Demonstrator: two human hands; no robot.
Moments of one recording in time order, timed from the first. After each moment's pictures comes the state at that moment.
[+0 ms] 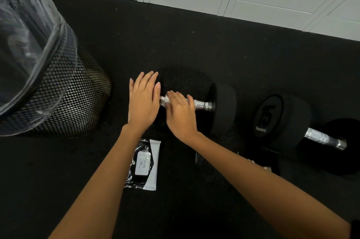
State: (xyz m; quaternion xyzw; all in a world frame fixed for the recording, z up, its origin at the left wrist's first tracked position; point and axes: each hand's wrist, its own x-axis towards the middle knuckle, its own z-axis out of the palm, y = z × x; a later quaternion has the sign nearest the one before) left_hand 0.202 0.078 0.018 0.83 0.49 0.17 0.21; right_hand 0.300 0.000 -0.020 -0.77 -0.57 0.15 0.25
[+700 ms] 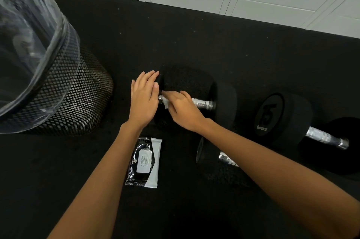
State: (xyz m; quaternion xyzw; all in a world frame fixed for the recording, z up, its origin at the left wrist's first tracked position) left_hand 0.200 0.080 0.019 0.79 0.49 0.20 0.30; right_hand 0.329 0.012 -0.010 -0.67 -0.67 0.25 0.20
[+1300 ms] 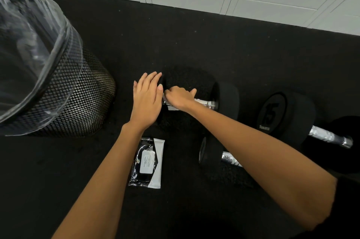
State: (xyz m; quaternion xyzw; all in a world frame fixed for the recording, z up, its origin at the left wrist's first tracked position) left_hand 0.198 0.080 0.018 0.82 0.48 0.16 0.27; right_hand 0.318 0.066 0.008 -0.79 -0.48 0.38 0.05
